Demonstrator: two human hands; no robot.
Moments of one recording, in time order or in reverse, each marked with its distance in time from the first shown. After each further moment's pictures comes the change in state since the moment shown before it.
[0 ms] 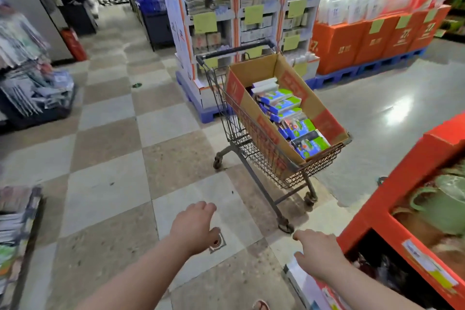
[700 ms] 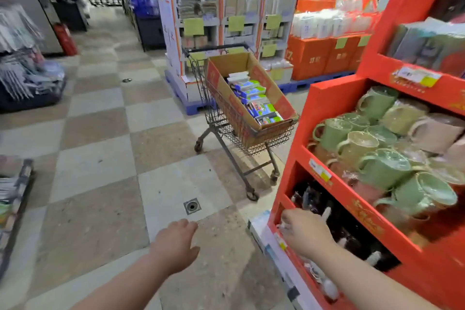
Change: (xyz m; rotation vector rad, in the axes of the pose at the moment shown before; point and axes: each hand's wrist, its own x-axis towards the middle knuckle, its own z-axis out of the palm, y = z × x) left_hand -0.274 0.110 0.115 -0.008 -0.057 0.006; right_hand -0.279 0.051 0.064 0.022 0.209 0.016
